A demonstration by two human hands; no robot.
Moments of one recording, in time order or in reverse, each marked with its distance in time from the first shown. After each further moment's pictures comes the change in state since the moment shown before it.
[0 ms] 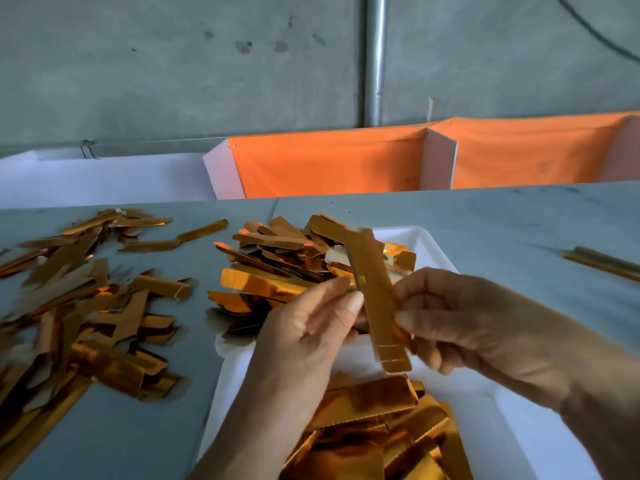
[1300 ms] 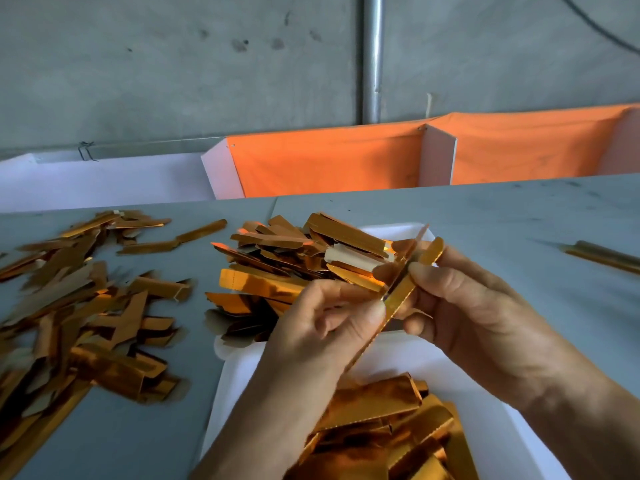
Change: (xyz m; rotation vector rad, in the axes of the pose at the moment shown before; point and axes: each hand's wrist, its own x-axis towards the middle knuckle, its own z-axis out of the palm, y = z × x) left_hand -0.002 0.004 0.000 -0.054 -0.121 -0.139; right_hand 0.012 0.015 0.012 0.408 0.094 -0.316
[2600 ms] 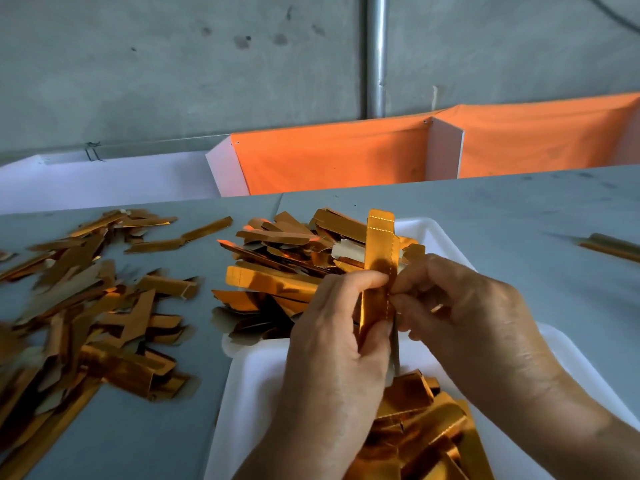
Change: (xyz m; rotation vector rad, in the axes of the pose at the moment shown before) left_hand -0.004 0.002 0.021 0.551 0.213 0.342; right_hand -0.006 0.013 0.024 -1.168 0.339 -0.391
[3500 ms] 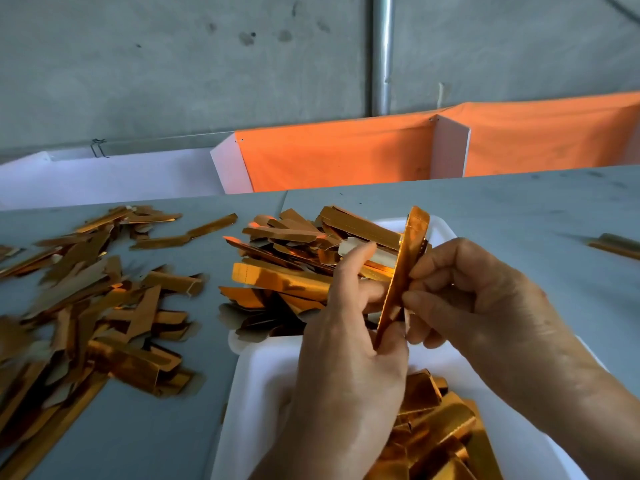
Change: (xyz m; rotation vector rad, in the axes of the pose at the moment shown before) left_hand -0.005 0.000 0.001 -0.086 -0.003 -0.035; right_hand 0.003 -0.006 -0.009 0.445 -0.106 0.212
